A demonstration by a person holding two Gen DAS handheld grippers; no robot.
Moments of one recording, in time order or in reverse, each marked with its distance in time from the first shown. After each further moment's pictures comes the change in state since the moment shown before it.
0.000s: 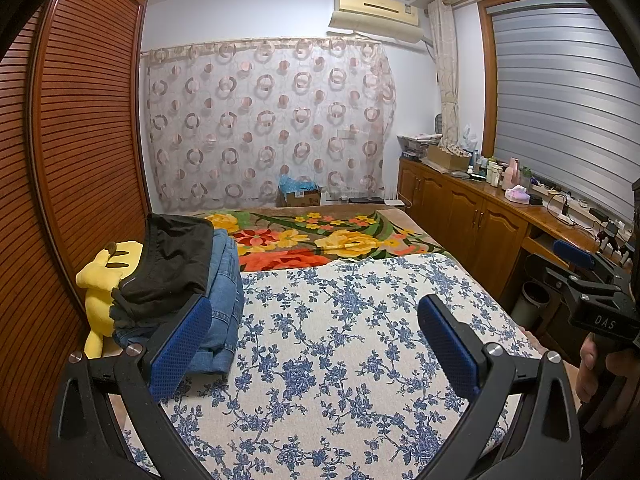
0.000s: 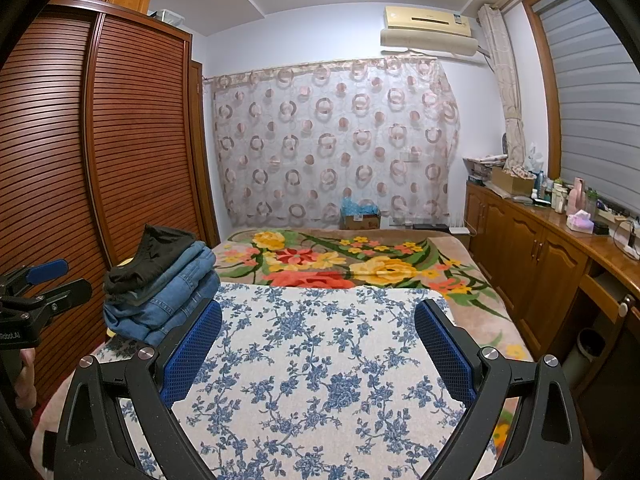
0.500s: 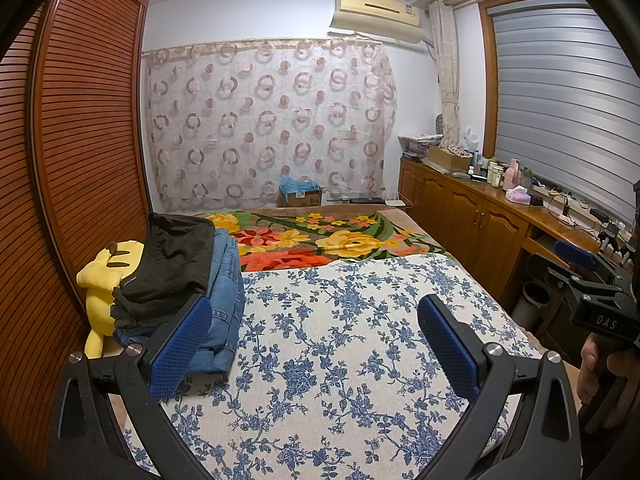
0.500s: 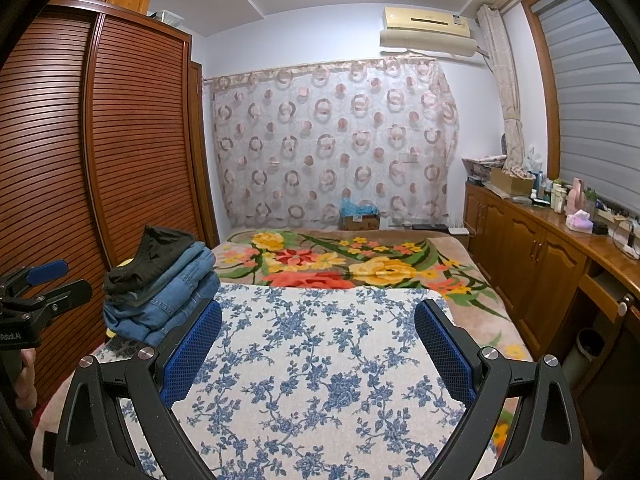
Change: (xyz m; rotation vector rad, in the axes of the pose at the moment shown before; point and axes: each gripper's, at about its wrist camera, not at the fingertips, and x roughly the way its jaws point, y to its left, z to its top) left arm 0.000 0.000 -0.001 0.000 0.000 0.000; right arm -0.001 0.001 -0.001 0.000 -0.004 -0.004
